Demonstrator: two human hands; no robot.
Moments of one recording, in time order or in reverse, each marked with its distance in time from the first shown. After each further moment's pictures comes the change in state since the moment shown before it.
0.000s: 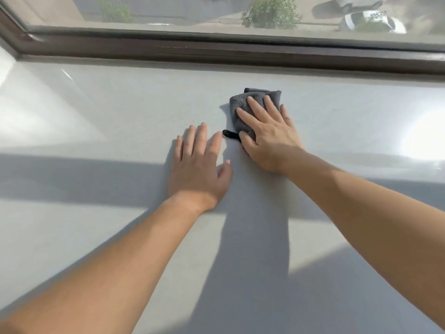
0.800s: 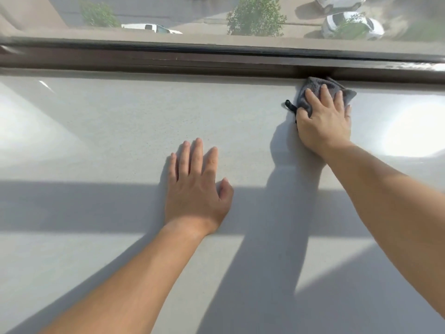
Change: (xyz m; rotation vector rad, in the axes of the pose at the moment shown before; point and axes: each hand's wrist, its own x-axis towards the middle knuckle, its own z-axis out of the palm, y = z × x) left_hand 0.000 0.000 -0.001 0.040 -0.015 0.007; right_hand 0.030 0.093 -0.029 0.081 0.120 0.525
